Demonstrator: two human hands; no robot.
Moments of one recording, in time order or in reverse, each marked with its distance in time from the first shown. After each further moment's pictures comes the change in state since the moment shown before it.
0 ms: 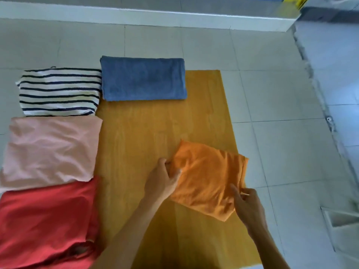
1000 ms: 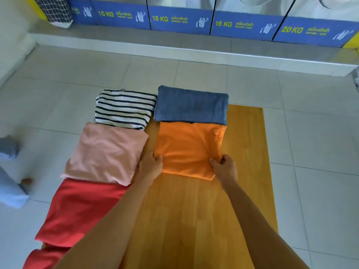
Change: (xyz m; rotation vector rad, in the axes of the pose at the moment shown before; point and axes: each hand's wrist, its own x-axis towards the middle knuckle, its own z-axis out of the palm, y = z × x) left_hand 0.066 -0.051 -0.111 -0.212 0.399 -0.239; right_hand 0.065 -0.191 0.113 0.187 -0.196 -0.409
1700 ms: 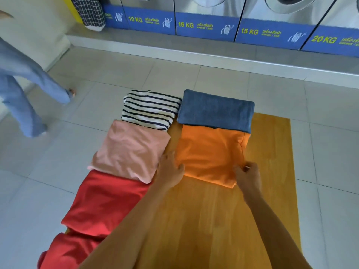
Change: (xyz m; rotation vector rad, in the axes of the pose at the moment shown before) left_hand -0.025 -0.004 -0.017 0.079 -0.019 0.203; right_hand -0.025 -0.022 -0.008 0.045 0.031 0.024
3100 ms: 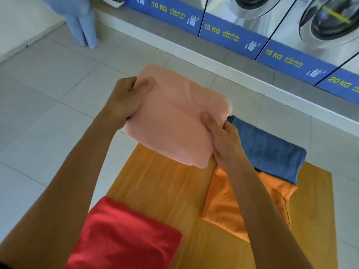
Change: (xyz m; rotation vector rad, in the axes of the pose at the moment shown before) left_hand 0.174 -0.055 -0.282 -0.623 0.291 0.064; right_hand -0.036 -0.243 0.208 0.309 -0.510 -0.230
